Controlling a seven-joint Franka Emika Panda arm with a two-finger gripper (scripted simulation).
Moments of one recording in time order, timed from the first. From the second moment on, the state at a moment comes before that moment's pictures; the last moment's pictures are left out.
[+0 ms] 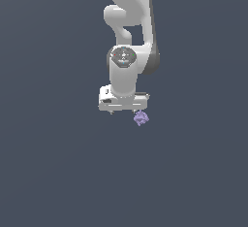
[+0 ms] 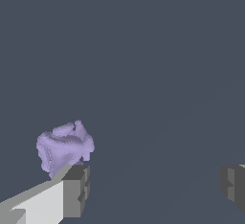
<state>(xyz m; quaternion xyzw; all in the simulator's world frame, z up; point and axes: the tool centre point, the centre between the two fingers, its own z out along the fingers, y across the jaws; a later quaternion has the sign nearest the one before) -0.022 -0.005 0.134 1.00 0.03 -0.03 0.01</state>
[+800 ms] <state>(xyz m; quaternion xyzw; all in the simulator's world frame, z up) -0.053 0.094 0.086 0.98 0.19 0.00 0.00</state>
